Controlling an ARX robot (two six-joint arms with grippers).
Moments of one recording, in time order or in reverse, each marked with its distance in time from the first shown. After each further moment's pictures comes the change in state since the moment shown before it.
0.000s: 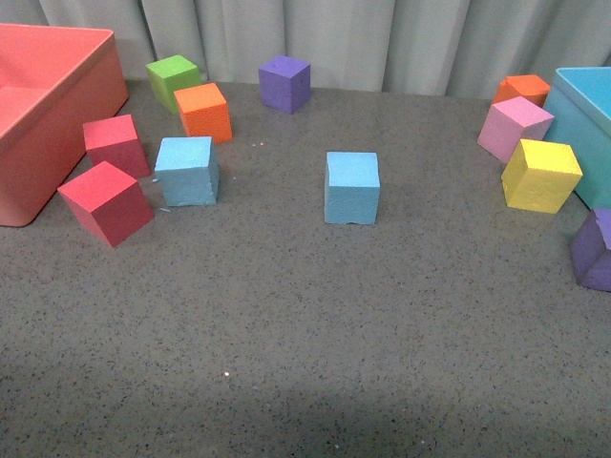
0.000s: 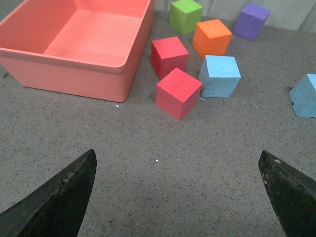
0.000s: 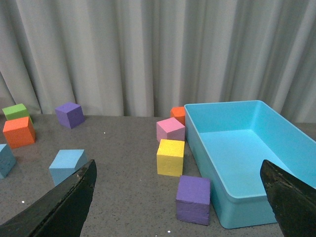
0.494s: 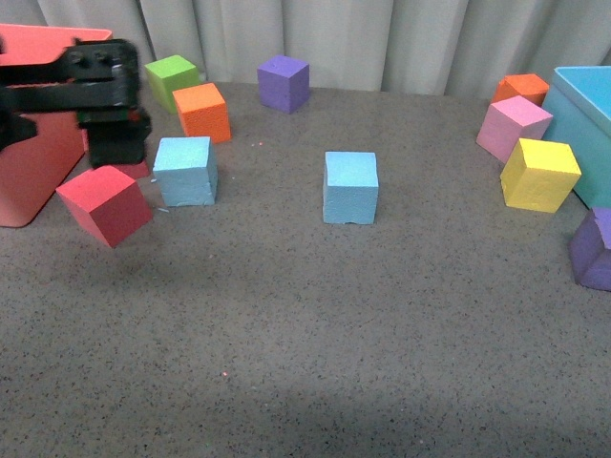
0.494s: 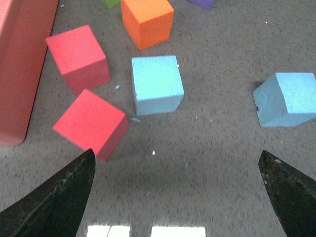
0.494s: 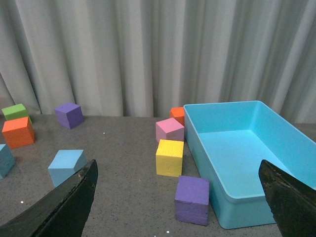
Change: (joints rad) left arm -0.126 1.087 0.520 0.356 0.103 -0.061; right arm 0.000 0.000 0.000 0.000 0.000 0.000
